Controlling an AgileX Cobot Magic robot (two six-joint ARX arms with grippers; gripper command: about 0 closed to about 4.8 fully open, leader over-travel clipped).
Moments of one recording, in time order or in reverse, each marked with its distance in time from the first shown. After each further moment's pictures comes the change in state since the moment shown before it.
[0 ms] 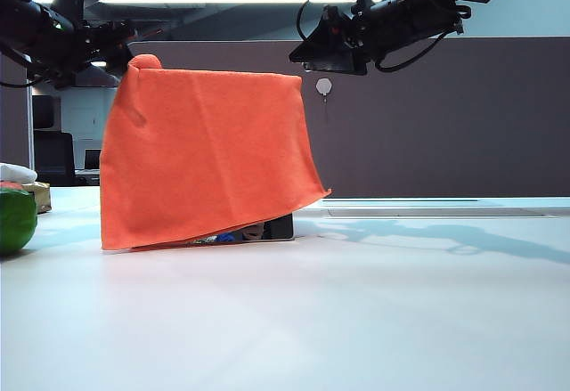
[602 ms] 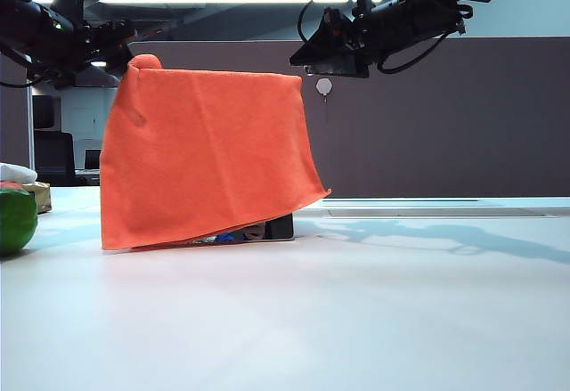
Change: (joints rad) left arm 0.000 0.000 0.000 0.000 0.000 0.000; right arm -0.003 -0.002 0.000 -0.029 0.001 -0.018
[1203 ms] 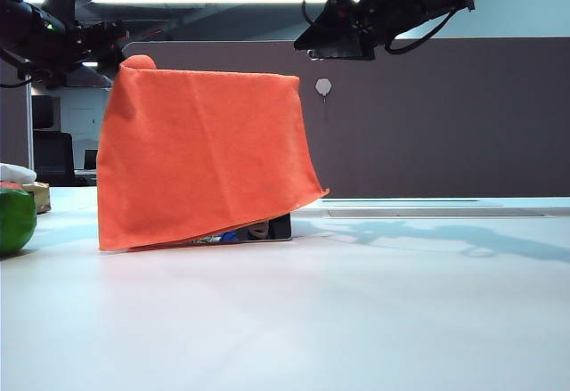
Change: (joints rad) left arm 0.027 0.000 0.000 0.000 0.002 0.000; right arm 0.000 -0.063 0.001 -0.096 0.004 -0.067
